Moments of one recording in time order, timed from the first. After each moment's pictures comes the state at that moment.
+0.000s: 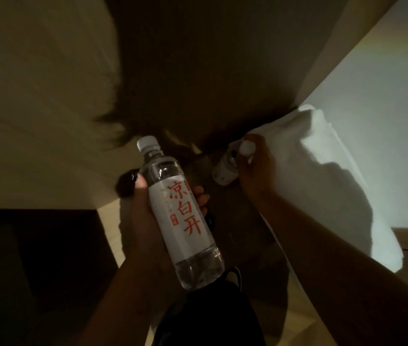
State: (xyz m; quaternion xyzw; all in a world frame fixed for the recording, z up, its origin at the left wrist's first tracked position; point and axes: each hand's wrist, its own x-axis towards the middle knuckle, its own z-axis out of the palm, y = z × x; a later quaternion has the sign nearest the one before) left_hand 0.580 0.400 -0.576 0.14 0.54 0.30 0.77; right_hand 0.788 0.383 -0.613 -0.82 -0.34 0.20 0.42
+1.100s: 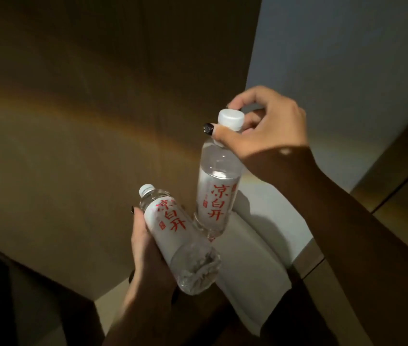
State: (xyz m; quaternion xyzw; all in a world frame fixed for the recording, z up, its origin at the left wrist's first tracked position) left_hand 0.592 0.252 -0.228 0.15 0.34 0.36 0.86; right_hand 0.737 0.186 -0.080 -0.72 -0.47 -0.08 0.49
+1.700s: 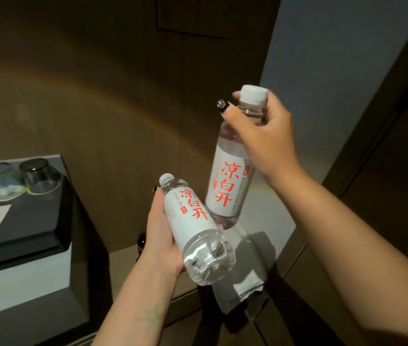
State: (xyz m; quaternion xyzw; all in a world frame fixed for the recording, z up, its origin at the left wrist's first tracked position) left_hand 0.545 0.028 -0.133 0.10 0.27 0.34 0.89; right_hand 0.683 0.006 -0.024 -0.55 -0.55 0.05 0.62
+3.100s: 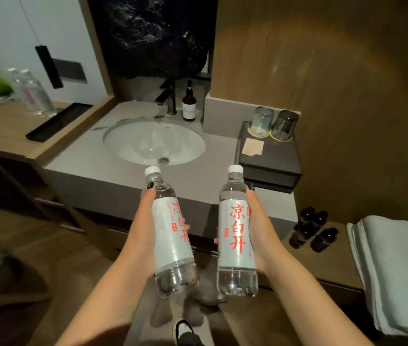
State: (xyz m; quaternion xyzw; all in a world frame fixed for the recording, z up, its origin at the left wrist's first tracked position) left_hand 0.021 -0.030 -0.230 0.10 0.53 0.56 0.63; right_hand 0.210 0.015 -0.244 -0.51 -0.27 0.75 0.33
